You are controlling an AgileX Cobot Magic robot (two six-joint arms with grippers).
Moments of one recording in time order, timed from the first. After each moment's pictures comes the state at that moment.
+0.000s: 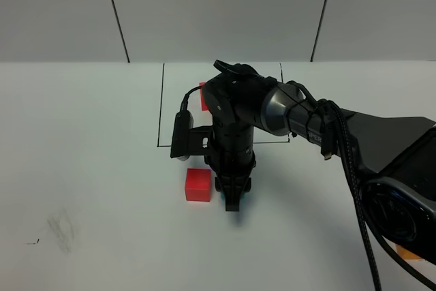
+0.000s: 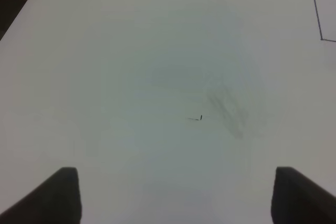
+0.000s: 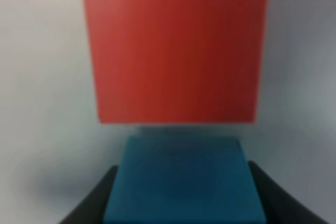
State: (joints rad) left arm 0.16 -0.01 -0.51 0.01 1.07 -0.06; right arm 0.69 2.37 -1.89 -0.04 1.12 -0.79
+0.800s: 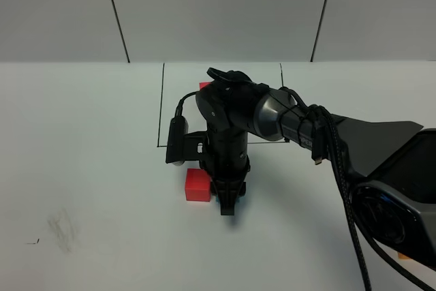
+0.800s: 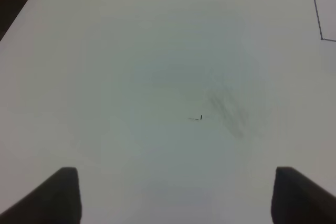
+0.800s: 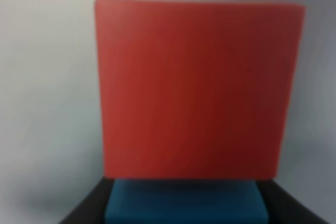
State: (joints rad) left arm 0.16 -0.01 -0.51 0.01 1.07 -0.06; right arm 0.70 2.40 -1.92 -0.03 1.11 -0.79
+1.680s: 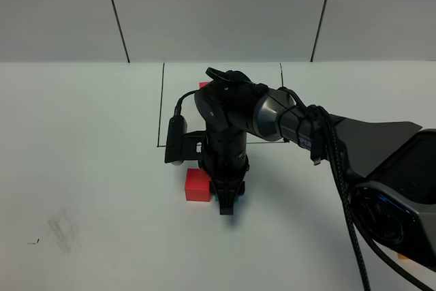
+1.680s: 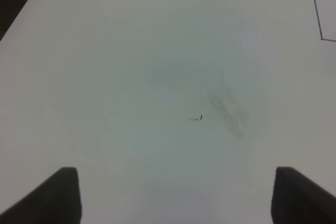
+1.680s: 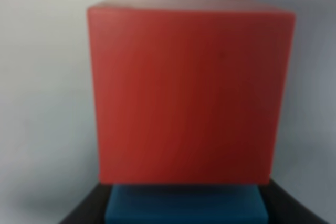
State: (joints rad) left arm 0.16 -0.01 -0.51 0.01 1.07 -0.06; right arm 0.71 2.41 -1.92 -0.04 1.11 -0.79
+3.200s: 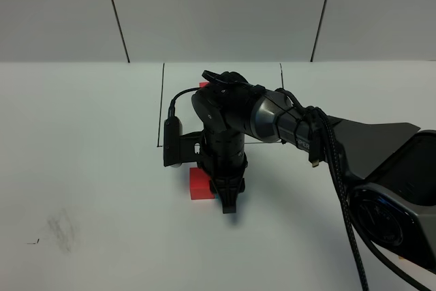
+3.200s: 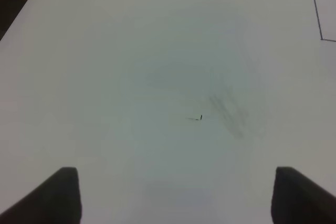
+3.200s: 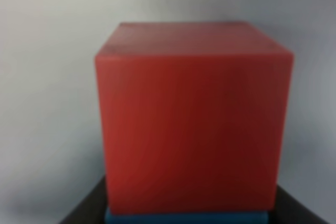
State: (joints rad) left arm 0.16 -0.01 -0.51 0.01 1.07 -0.06; right arm 0.71 2.41 -1.92 -0.07 1.08 -0.85
